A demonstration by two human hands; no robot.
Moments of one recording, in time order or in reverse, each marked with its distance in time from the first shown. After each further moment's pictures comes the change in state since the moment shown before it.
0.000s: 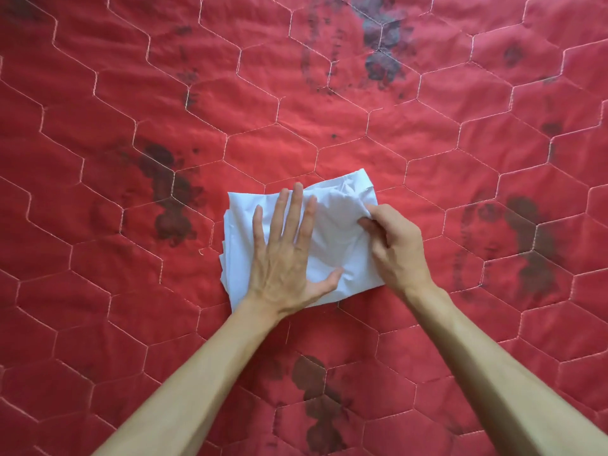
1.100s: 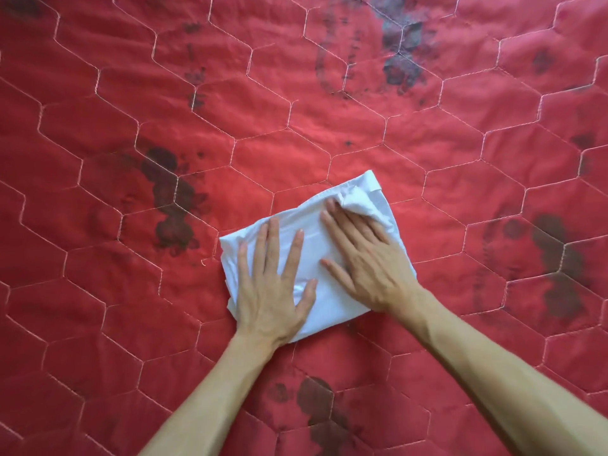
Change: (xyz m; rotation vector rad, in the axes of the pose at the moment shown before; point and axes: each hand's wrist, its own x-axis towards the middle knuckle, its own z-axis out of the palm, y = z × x) left_hand -0.032 -0.029 0.027 0.066 -0.148 -0.139; right_hand 0.010 0.020 0.040 -0.762 -0.388 -0.438
